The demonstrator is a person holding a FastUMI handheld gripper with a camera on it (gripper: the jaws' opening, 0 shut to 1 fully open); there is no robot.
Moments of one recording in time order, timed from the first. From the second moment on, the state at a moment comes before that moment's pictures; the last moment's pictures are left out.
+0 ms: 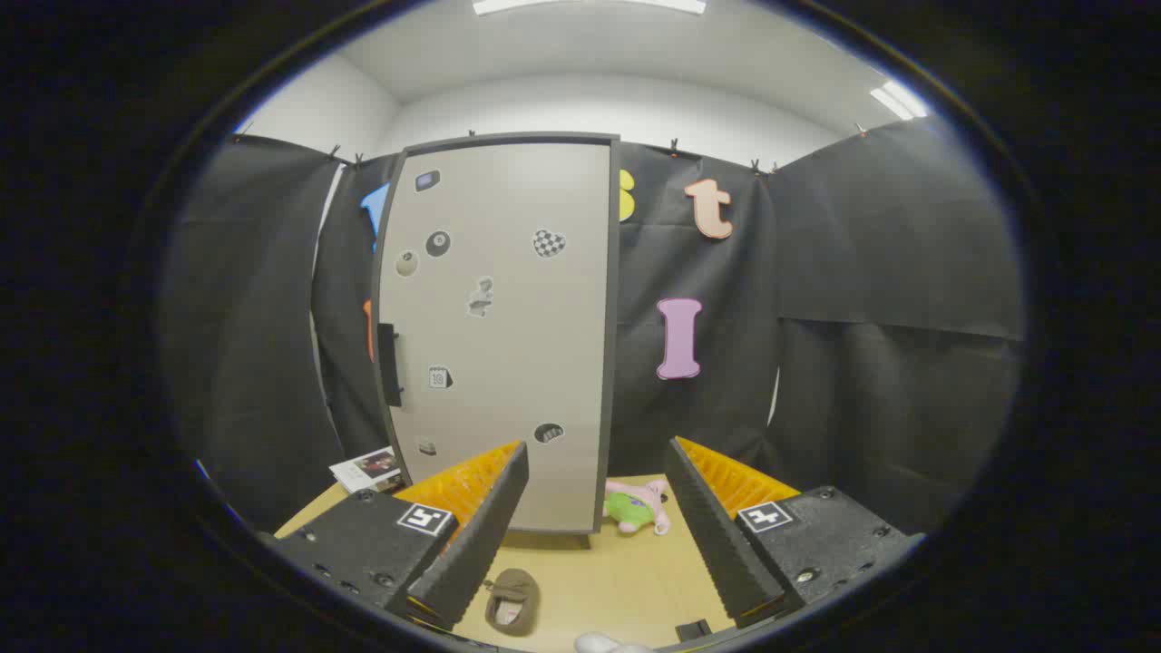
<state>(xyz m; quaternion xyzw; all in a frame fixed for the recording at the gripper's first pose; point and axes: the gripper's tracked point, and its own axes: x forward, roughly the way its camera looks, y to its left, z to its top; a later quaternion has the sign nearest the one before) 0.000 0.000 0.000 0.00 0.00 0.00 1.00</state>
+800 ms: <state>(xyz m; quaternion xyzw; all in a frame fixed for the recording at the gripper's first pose) 0.048 0.088 -0.014 -0.01 0.01 0.03 1.00</state>
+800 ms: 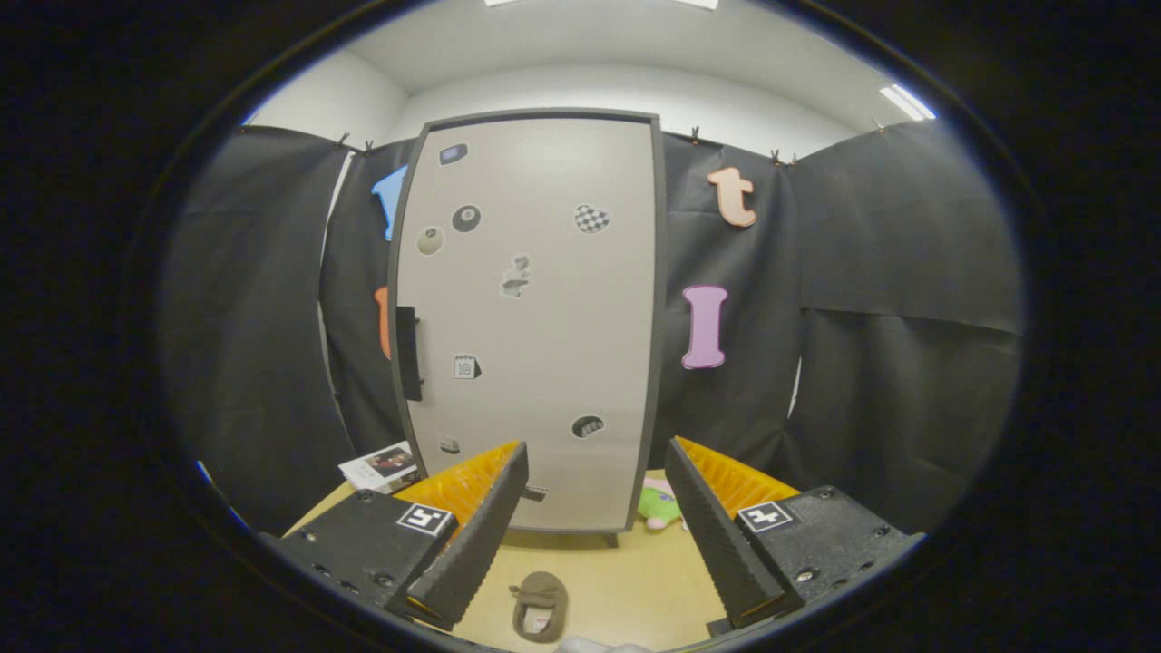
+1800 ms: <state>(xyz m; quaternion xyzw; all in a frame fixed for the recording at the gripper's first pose) 0.226 0.314 0.015 0.00 0.00 0.12 0.99</state>
